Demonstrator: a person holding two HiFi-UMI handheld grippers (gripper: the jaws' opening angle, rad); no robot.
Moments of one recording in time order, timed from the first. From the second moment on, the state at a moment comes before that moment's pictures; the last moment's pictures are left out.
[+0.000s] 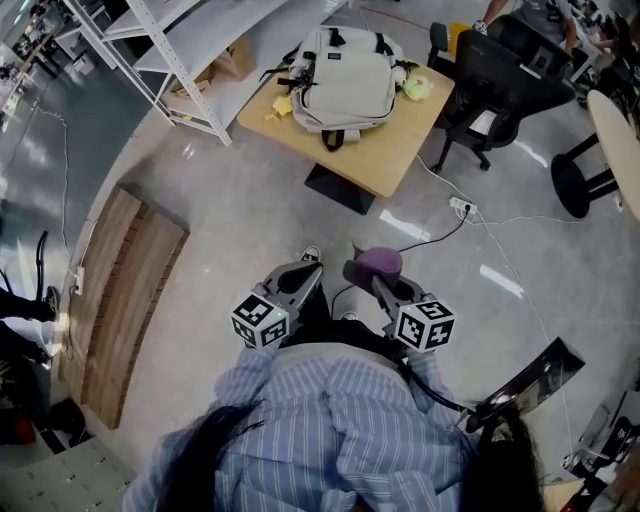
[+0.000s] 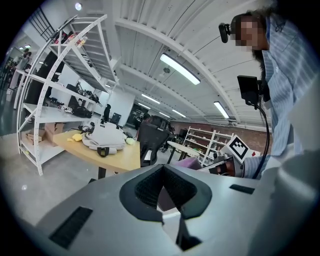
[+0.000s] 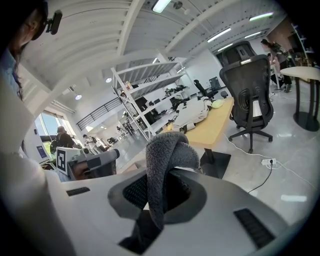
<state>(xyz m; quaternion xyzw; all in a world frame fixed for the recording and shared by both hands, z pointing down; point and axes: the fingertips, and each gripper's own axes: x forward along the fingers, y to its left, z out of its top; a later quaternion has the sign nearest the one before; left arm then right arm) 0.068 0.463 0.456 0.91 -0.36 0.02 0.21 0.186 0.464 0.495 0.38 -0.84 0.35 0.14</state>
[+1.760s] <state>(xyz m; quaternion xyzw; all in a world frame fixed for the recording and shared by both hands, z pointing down) -0.131 0.126 0.498 0.89 -0.37 -0.01 0.27 -0.055 0.096 0.503 0.30 -0.88 0.23 0.27</state>
